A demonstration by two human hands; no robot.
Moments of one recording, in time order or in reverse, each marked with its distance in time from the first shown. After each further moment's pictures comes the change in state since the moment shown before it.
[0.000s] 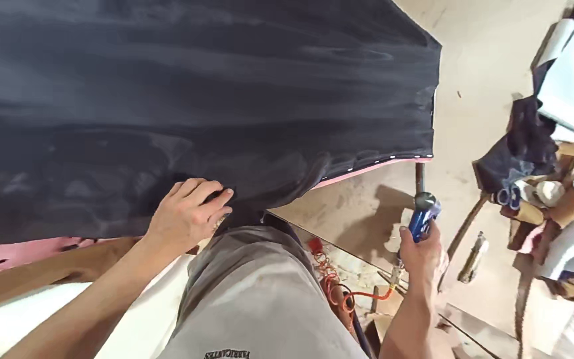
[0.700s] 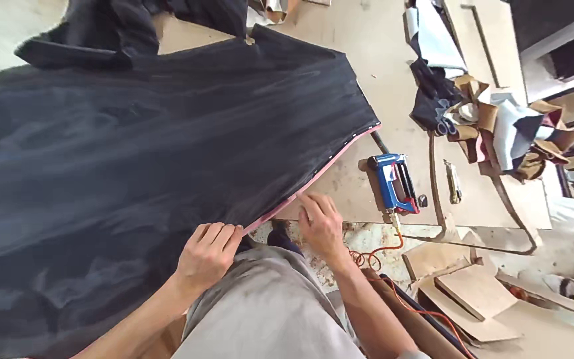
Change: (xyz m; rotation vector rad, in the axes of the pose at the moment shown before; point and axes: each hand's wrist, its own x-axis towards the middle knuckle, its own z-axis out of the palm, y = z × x) left_hand -0.006 -0.042 -0.021 0.122 0.220 0.454; right_hand -0.160 -0.209 0.088 0.268 0.384 -0.790
